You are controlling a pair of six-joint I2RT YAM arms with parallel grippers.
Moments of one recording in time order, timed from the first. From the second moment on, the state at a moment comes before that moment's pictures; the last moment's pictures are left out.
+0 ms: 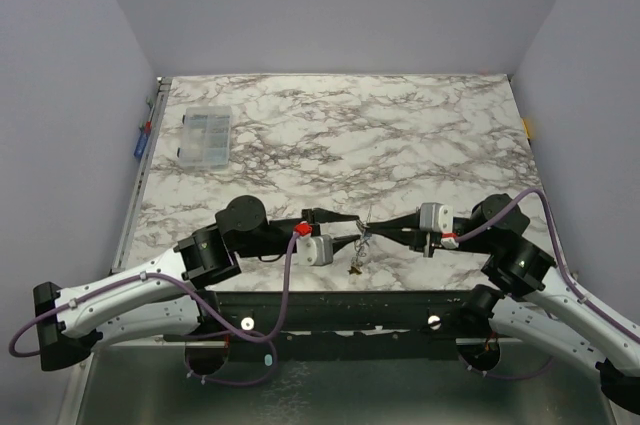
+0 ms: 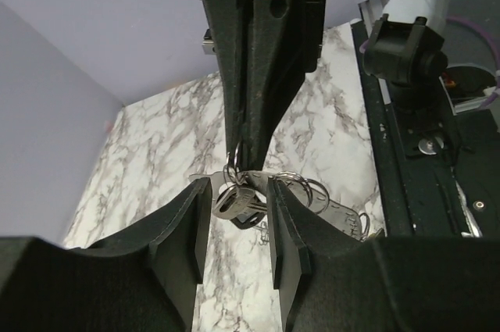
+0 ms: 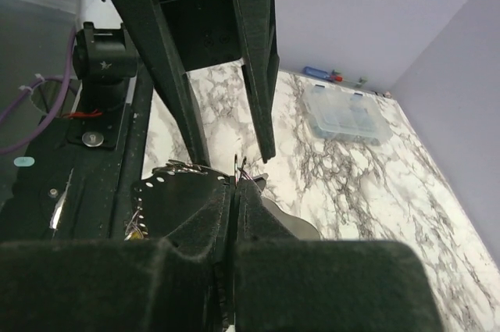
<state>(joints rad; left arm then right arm) -1.14 0.82 0.78 0.04 0.33 0.50 0.84 0.60 0.67 -0.02 -0.62 -0.38</state>
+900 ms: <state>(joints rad) -1.12 0.89 0.80 0.04 0.41 0.48 0.84 0.62 0.69 -0.08 -0.67 -0.38</state>
